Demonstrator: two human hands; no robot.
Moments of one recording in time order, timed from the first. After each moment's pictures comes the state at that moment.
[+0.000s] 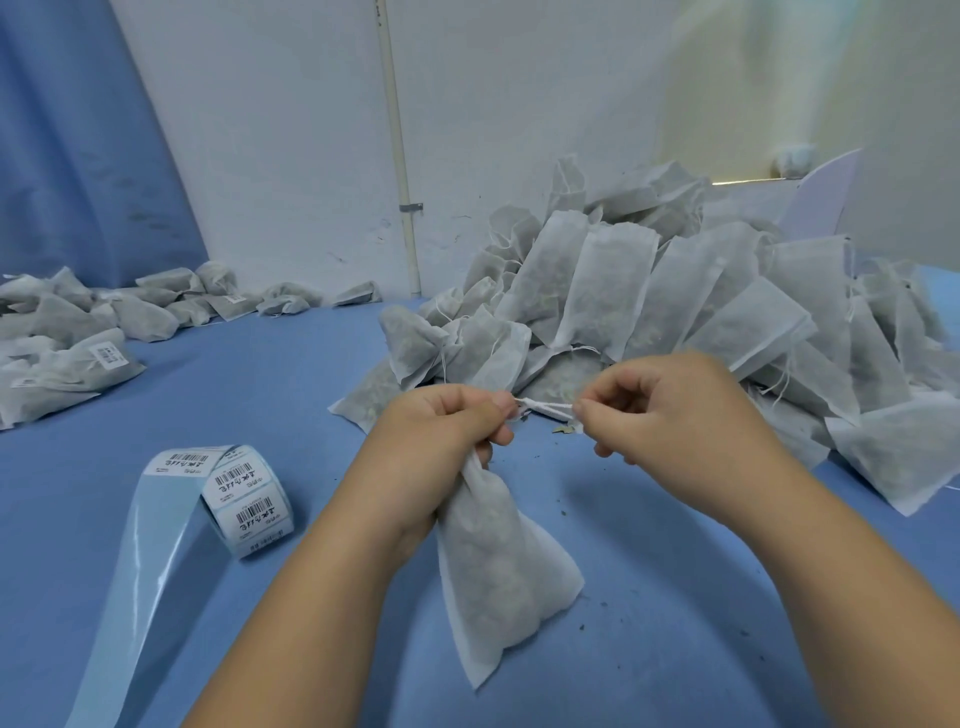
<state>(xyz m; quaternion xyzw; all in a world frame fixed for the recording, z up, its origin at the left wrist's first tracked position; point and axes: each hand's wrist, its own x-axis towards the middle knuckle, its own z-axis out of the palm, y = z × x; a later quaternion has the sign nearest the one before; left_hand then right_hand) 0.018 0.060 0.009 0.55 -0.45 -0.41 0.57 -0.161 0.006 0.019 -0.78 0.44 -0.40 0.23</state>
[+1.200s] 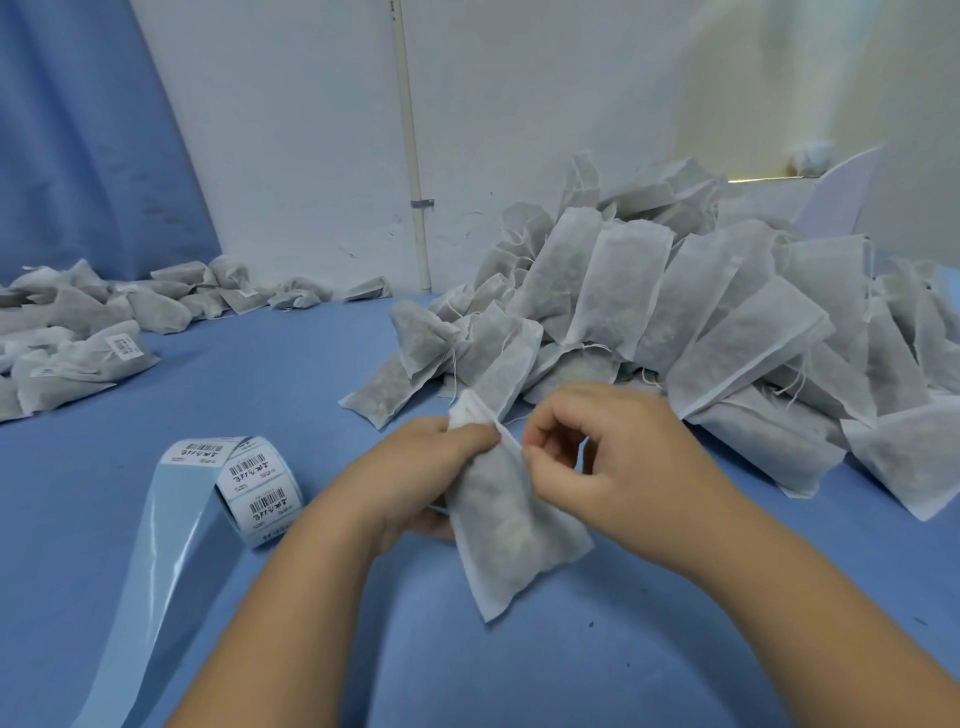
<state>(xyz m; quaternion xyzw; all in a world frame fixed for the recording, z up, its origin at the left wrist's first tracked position) 0.045 0.051 -0.008 0.64 -0.46 -0.46 0.41 -0.137 0.030 0.009 -0.87 0.29 -0.37 0.14</state>
